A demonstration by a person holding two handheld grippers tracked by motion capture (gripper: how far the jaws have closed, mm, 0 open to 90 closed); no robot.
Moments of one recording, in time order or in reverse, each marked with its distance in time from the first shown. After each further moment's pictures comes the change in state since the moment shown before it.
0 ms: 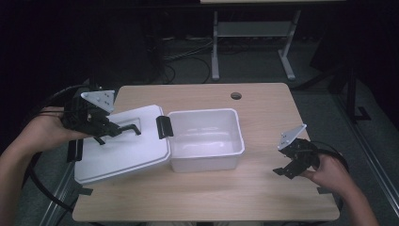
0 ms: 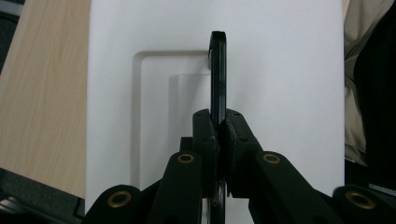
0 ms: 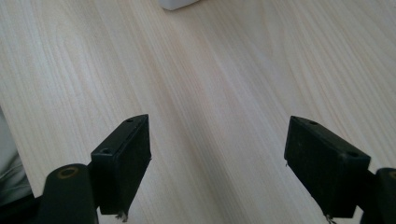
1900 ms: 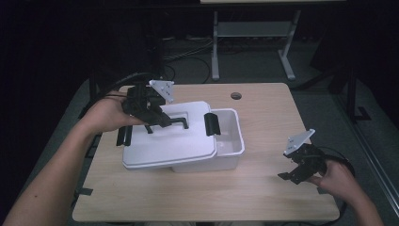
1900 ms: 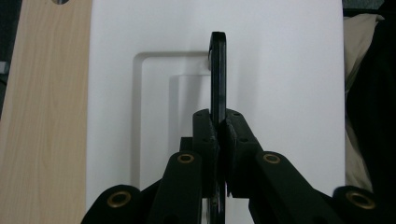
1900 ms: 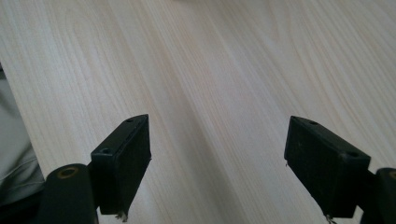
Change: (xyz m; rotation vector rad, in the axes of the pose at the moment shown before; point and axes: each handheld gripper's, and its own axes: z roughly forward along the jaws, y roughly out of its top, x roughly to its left) left arm 0.002 0.114 0.045 -0.024 -0.069 0.150; right arm 0.006 -0.019 -0.005 -0.020 0.003 0.013
